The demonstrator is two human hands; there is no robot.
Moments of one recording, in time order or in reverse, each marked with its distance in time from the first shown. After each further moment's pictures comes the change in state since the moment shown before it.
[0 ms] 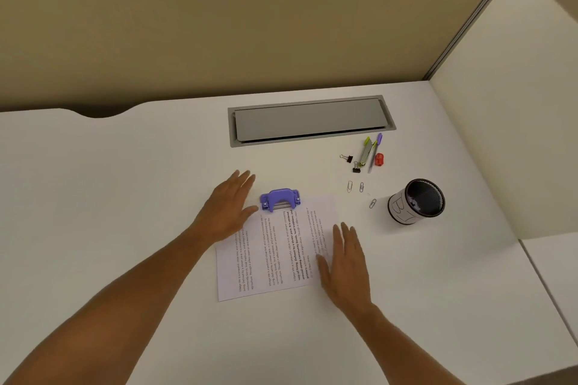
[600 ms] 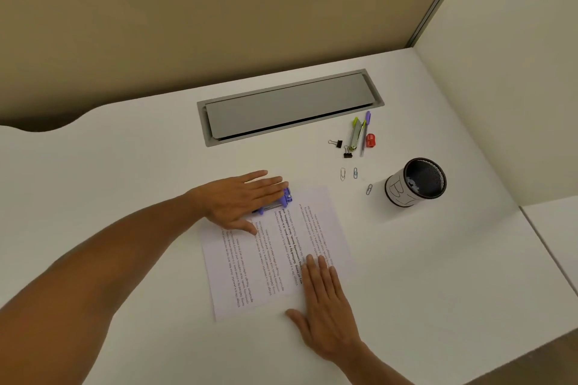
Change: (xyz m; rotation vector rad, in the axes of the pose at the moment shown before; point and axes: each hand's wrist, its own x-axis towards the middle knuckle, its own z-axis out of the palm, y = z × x) left_hand 0.095 -0.012 -0.002 0.556 -0.220 1.028; right_hand -0.063 -0.024 0.051 -0.132 -0.115 -0.219
